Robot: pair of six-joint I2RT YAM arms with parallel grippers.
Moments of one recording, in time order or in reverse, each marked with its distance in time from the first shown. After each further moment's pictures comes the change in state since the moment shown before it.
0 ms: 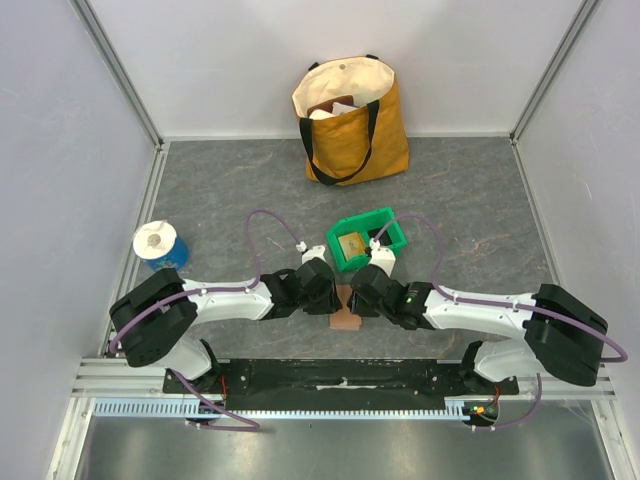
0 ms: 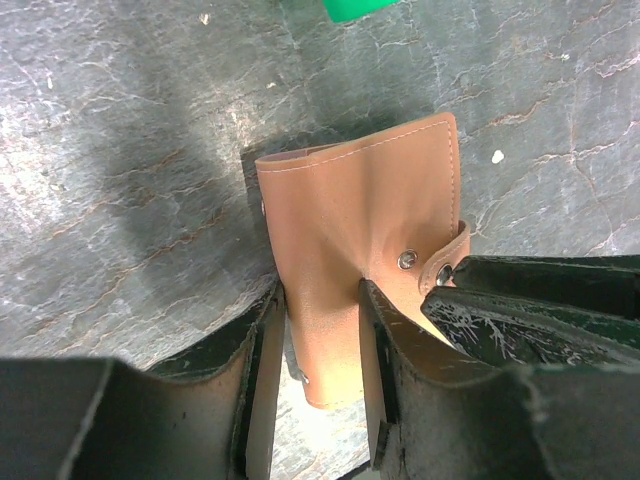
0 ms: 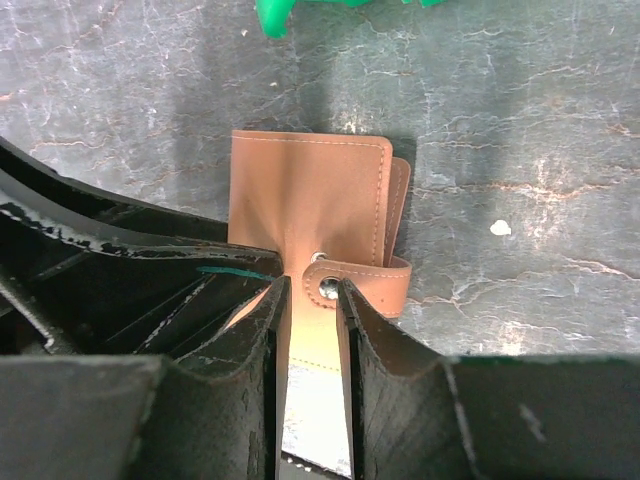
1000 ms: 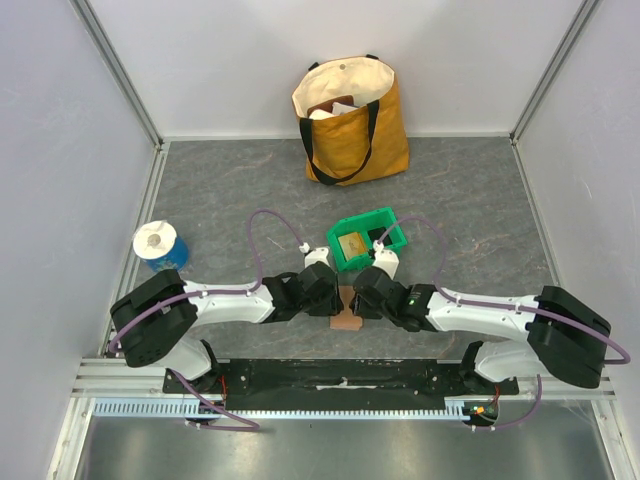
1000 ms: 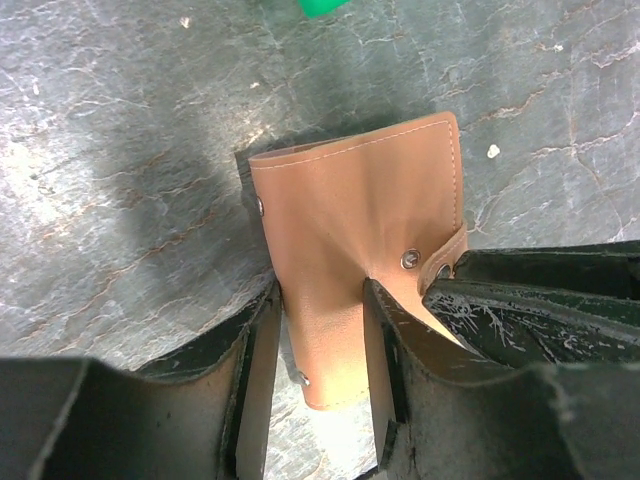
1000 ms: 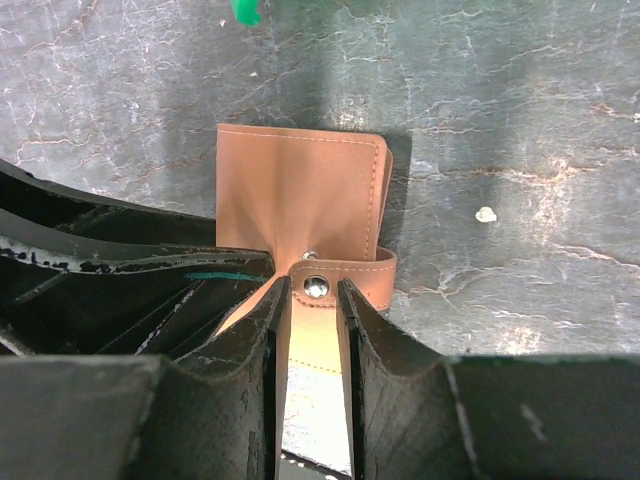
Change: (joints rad) left arm -0.035 0.001 -0.002 0.012 -0.043 0.019; right arm 0.000 -0.021 -0.023 -0.006 0.001 0.024
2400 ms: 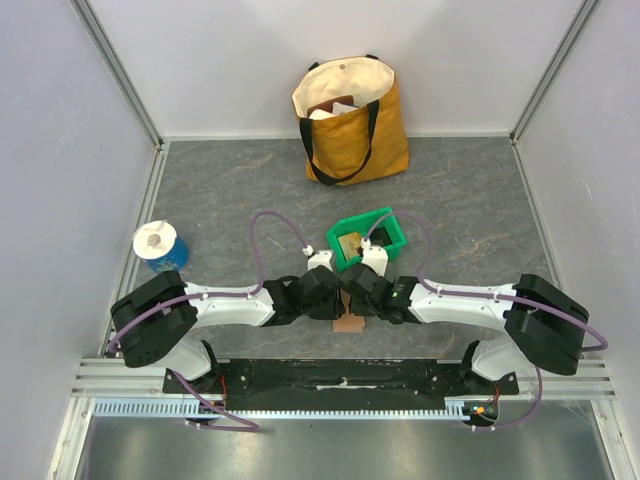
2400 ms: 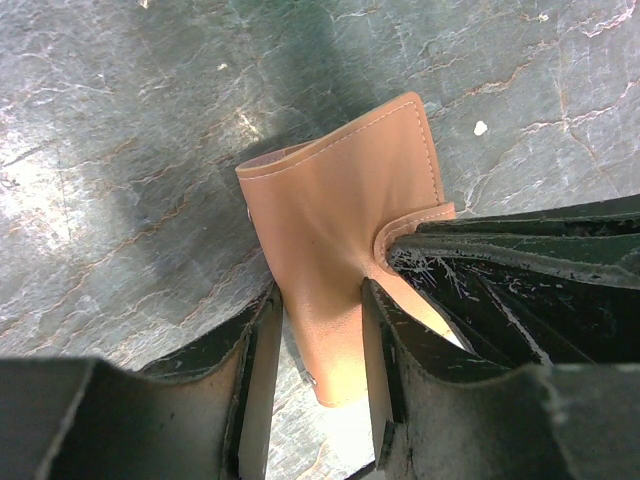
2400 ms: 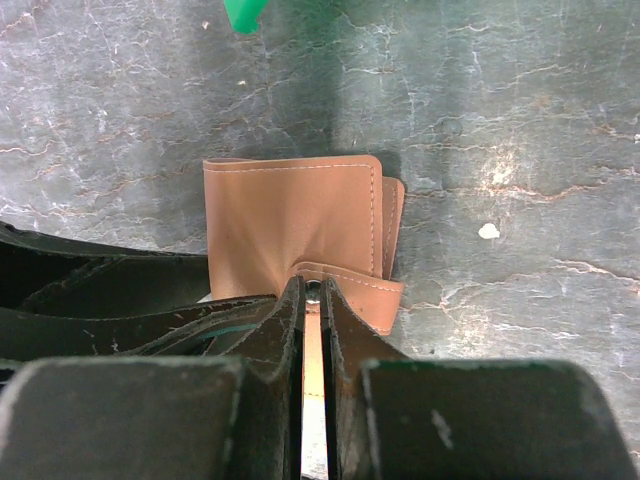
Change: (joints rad) left arm -0.032 -0.003 -0.016 0.034 -0.003 0.025; right arm 0.011 0.122 0.108 -0.090 0.013 -0.019
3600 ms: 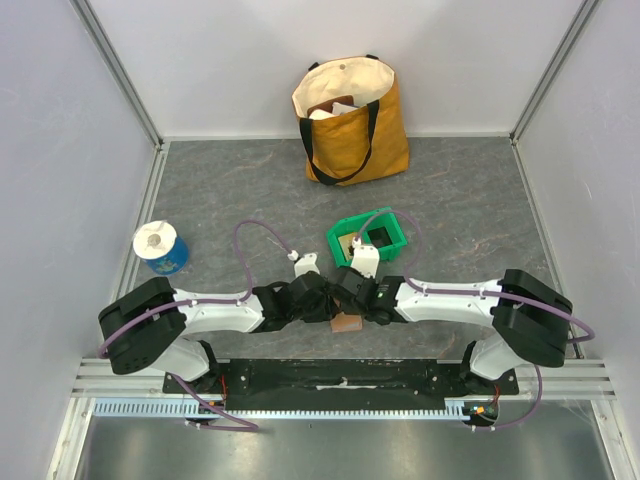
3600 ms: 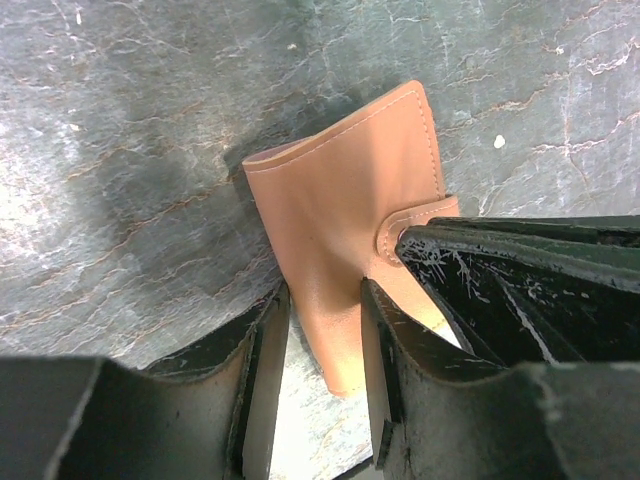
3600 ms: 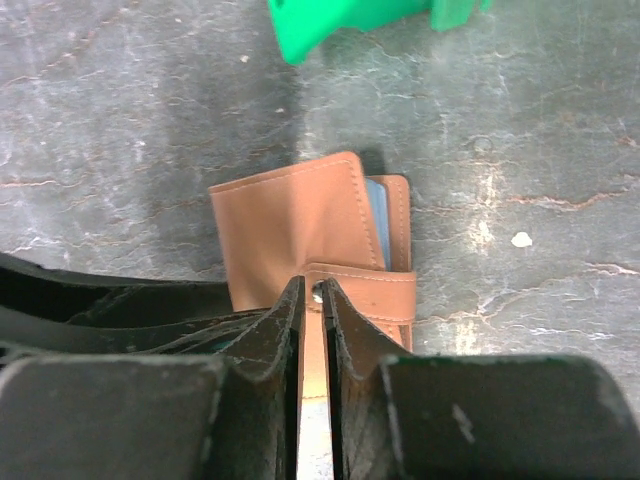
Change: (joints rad) left arm 0.004 -0.070 -0.094 0.044 -0.040 -0.130; right arm 0.080 0.099 0.096 -0.059 0.138 0.079
